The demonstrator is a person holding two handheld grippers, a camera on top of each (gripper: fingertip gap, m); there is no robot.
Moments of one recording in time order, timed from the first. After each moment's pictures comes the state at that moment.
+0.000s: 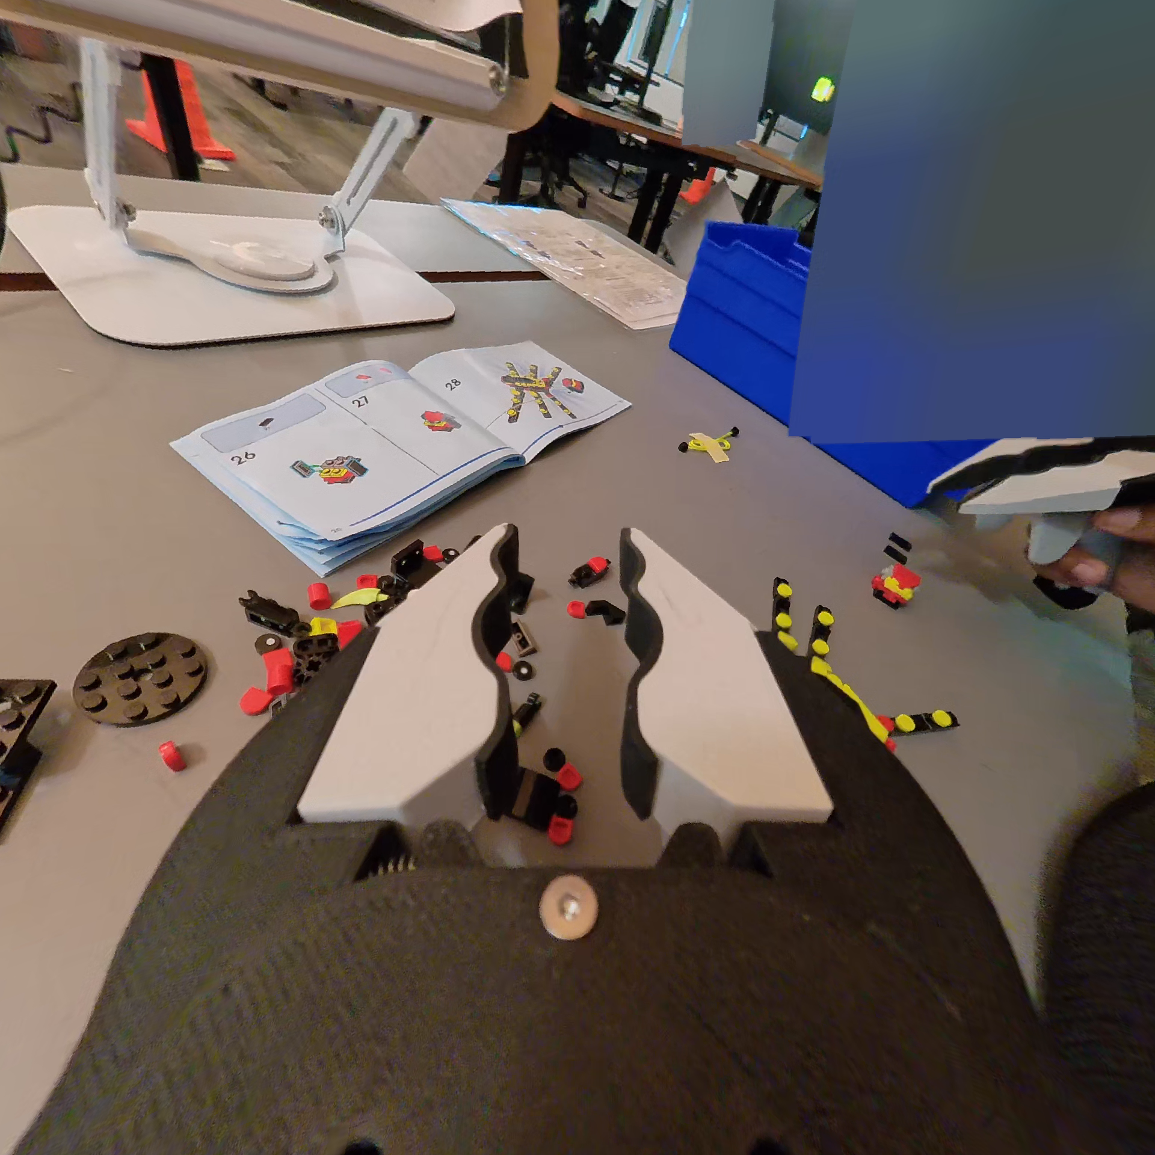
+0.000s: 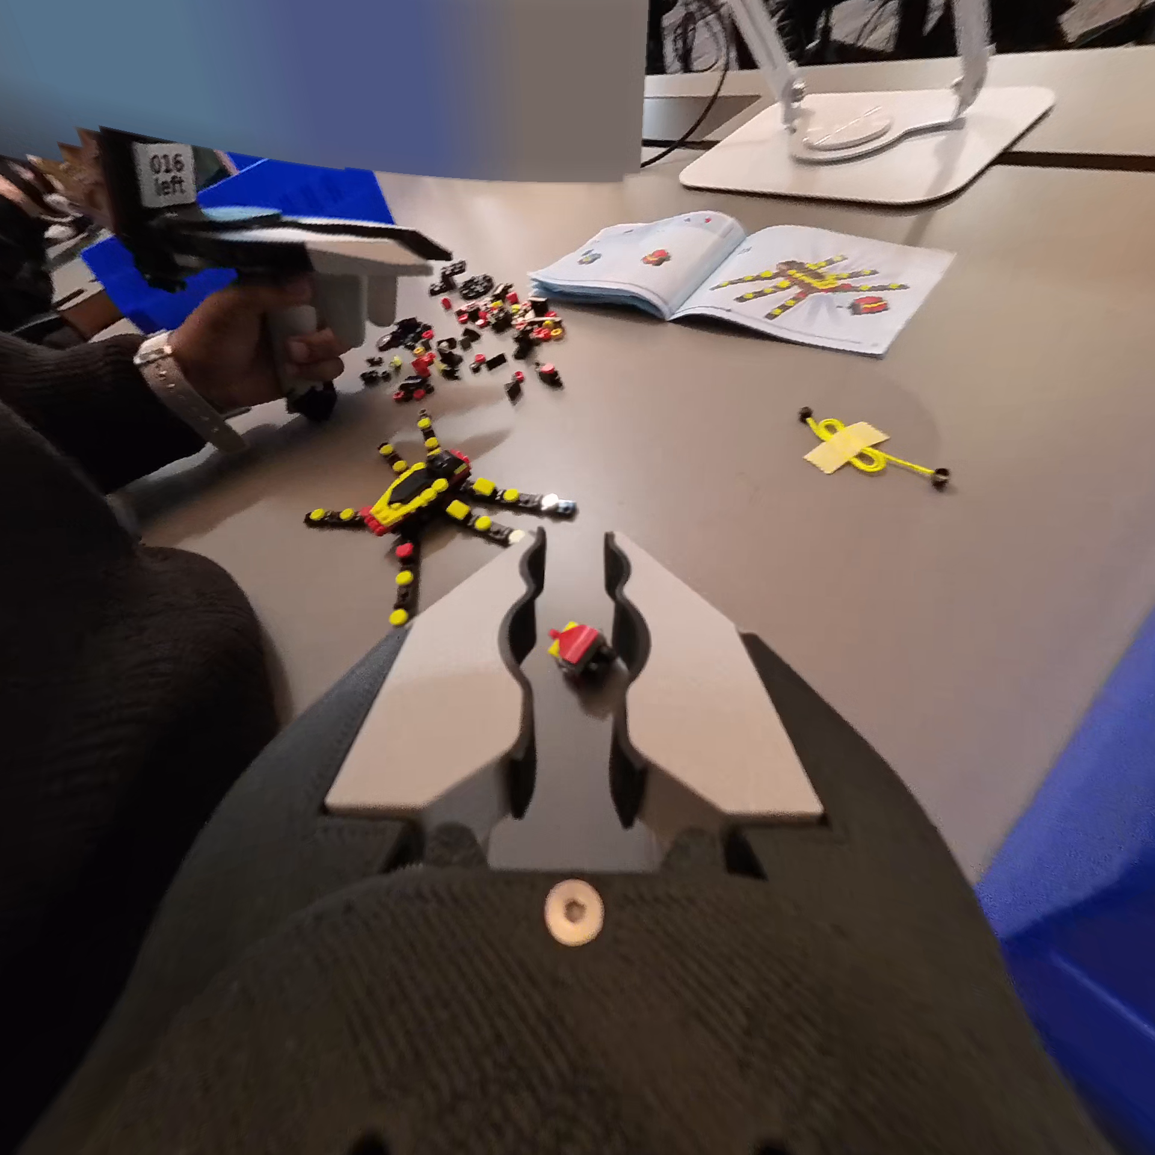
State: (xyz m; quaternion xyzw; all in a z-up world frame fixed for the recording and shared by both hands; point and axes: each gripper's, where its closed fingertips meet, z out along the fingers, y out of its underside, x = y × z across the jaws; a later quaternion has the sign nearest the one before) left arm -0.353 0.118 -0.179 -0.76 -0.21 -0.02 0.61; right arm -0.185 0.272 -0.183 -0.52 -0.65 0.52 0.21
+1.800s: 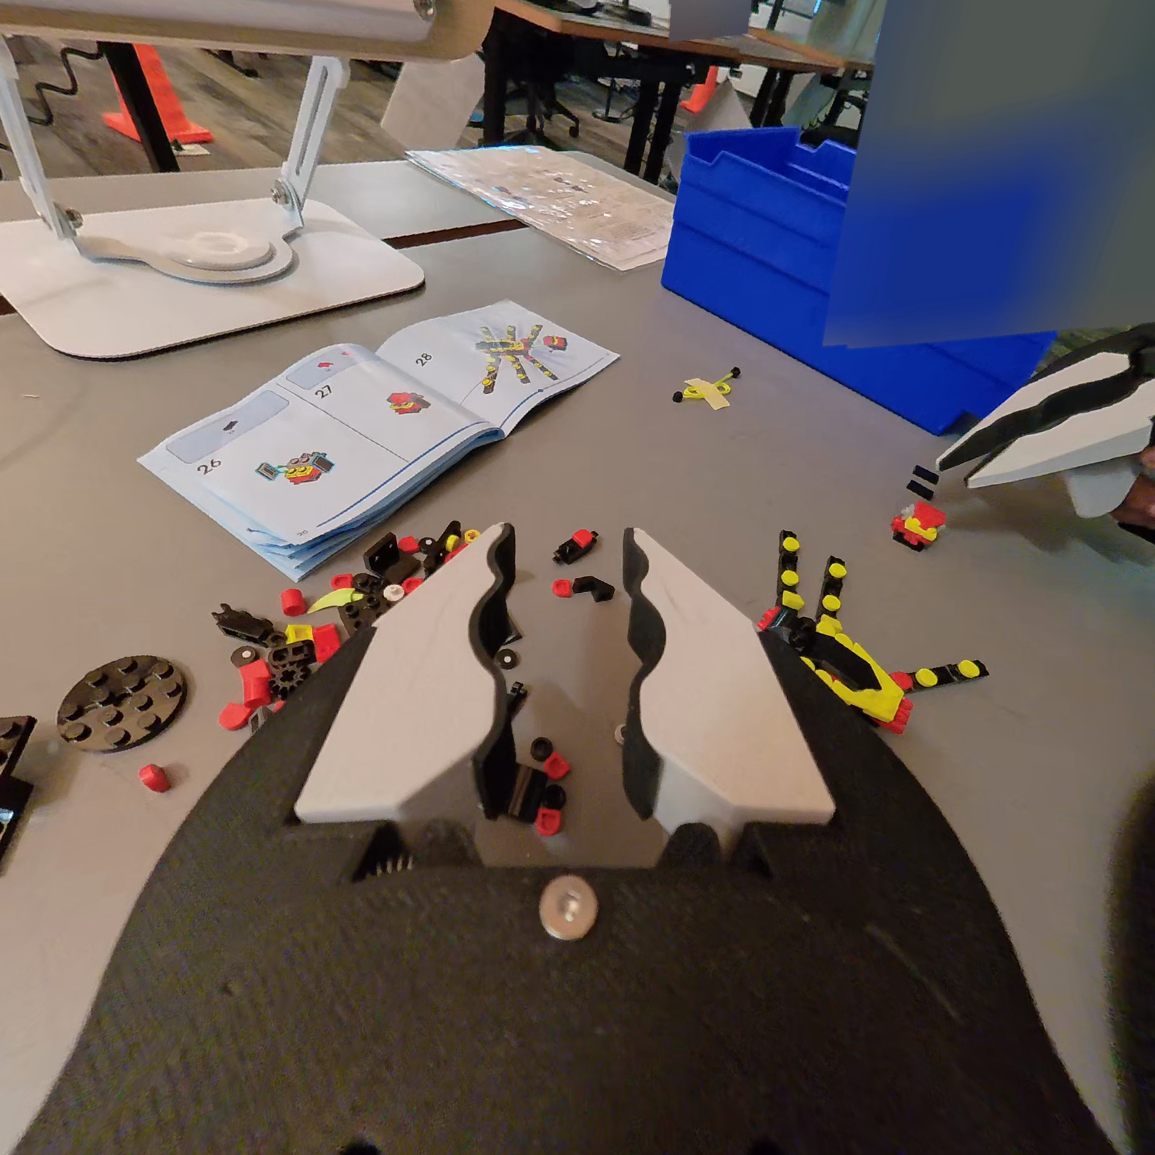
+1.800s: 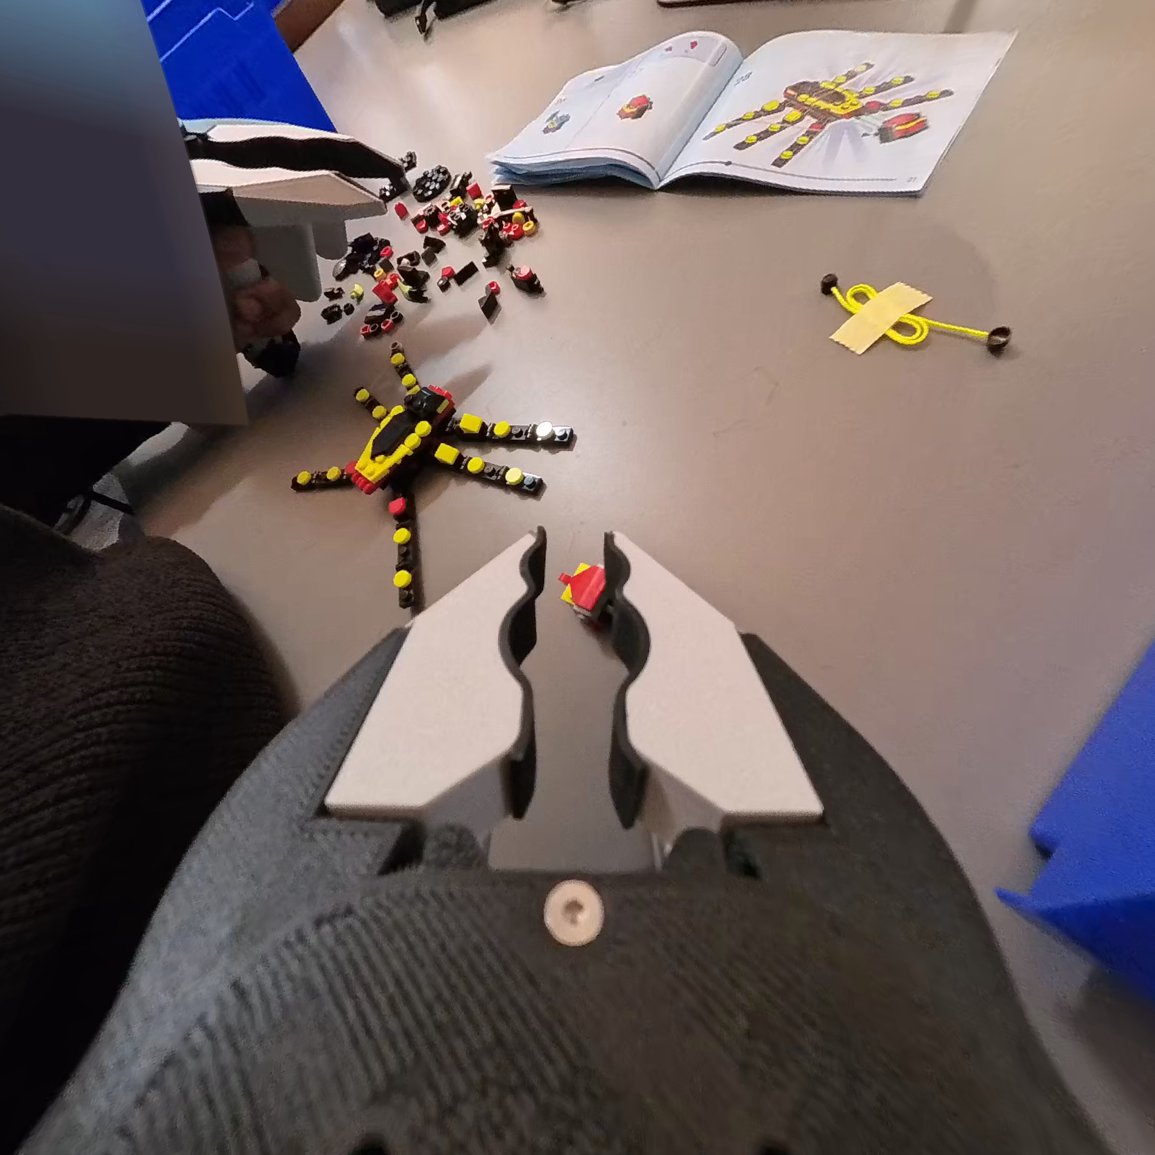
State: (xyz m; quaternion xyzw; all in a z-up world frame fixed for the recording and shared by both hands) left arm -0.339 0.126 -0.188 -0.80 -0.17 0.01 0.58; right arm -0.176 0.266 -0.208 -0.58 -0.65 0.47 0.15
